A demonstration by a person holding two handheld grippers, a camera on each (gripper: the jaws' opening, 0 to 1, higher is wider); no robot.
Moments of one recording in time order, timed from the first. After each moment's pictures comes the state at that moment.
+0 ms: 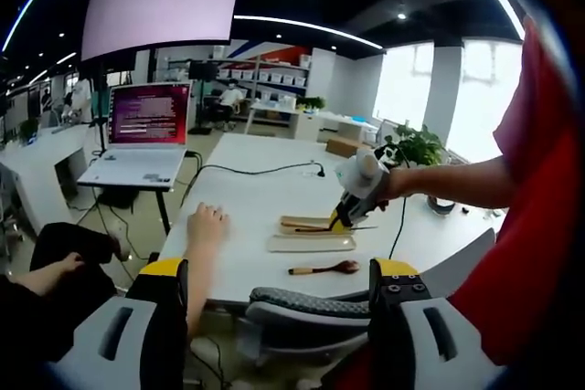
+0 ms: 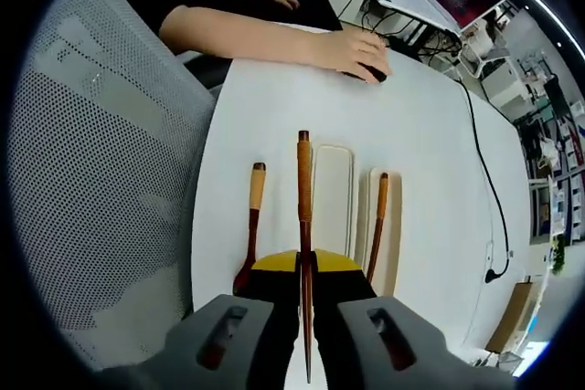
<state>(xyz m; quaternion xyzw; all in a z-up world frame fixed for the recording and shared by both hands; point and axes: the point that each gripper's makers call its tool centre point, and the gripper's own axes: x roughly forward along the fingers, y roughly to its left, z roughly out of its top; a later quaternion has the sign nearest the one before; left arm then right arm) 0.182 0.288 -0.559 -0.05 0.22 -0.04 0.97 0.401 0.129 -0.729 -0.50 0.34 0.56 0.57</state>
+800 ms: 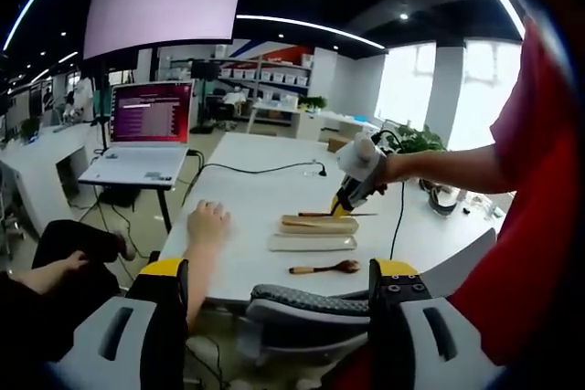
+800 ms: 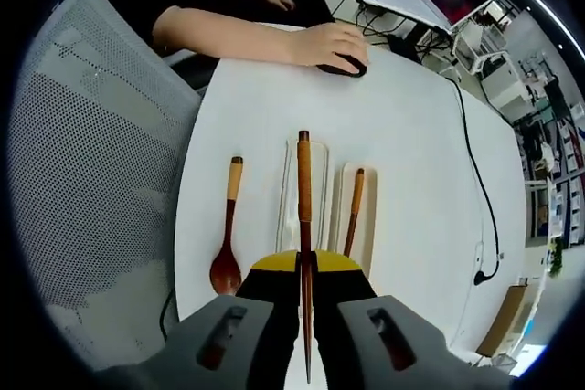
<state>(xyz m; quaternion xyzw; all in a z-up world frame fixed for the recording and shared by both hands) 0.182 0.288 -0.560 -0.06 0.22 -0.04 0.97 0.434 0.125 -0.715 -0.51 0.34 0.56 0.56</state>
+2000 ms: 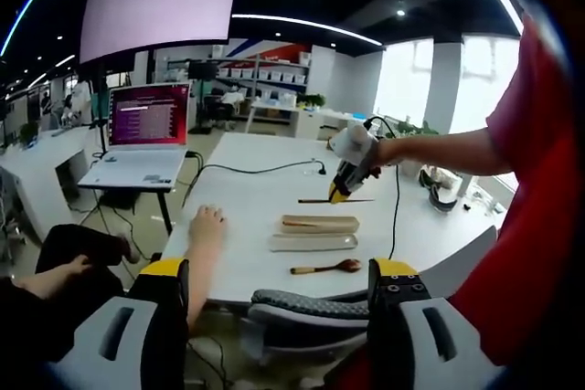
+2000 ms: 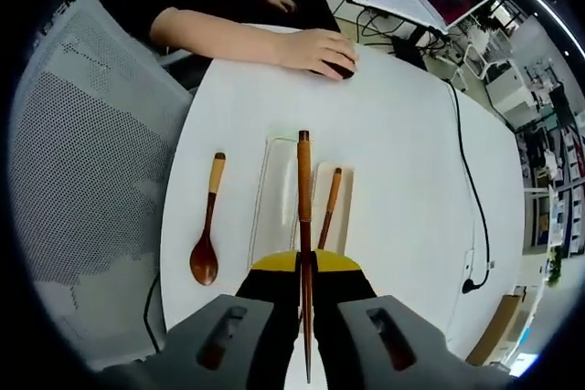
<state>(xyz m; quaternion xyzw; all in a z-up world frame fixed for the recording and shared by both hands) 0.183 0.288 -0.557 -0.05 0.22 -0.04 0.97 0.468 0.128 -0.699 -0.51 0.33 0.57 0.55</state>
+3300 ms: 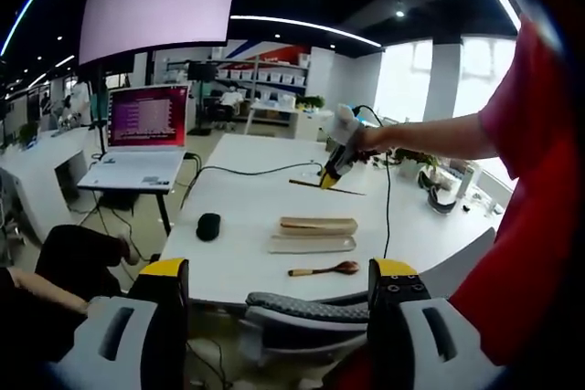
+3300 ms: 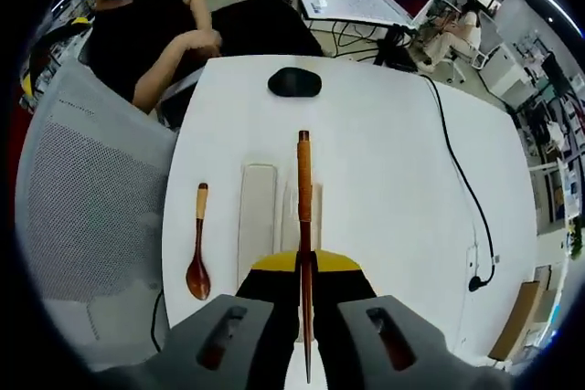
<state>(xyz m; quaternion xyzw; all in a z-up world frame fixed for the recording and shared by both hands) 0.184 0.285 -0.554 -0.05 0.22 -0.04 0.97 0.495 0.141 -0.666 -0.44 0.36 0.59 0.58</state>
